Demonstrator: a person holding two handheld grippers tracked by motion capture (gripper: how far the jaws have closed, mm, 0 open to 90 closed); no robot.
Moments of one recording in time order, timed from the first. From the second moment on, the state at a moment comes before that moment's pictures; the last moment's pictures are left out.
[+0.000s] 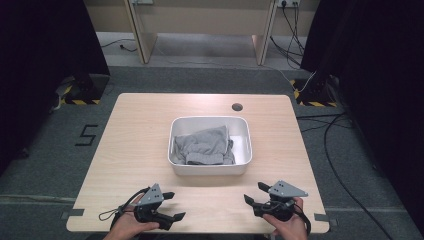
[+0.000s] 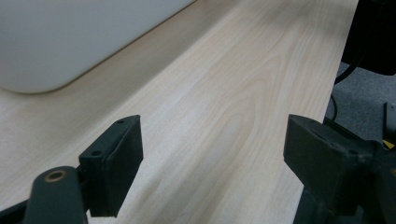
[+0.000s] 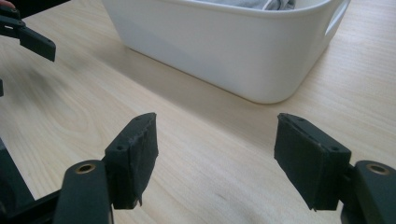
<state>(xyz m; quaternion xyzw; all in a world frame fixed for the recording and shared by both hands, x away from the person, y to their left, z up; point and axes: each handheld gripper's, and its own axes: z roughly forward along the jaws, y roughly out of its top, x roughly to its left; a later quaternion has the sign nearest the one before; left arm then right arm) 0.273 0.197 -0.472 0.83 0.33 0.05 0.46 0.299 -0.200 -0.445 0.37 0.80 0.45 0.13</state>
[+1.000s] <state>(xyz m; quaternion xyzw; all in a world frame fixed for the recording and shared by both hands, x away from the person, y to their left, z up) 0.251 0.206 -0.494 0.83 0.34 0.08 0.42 0.278 -0.201 -0.484 0.38 0.83 0.39 0.13</state>
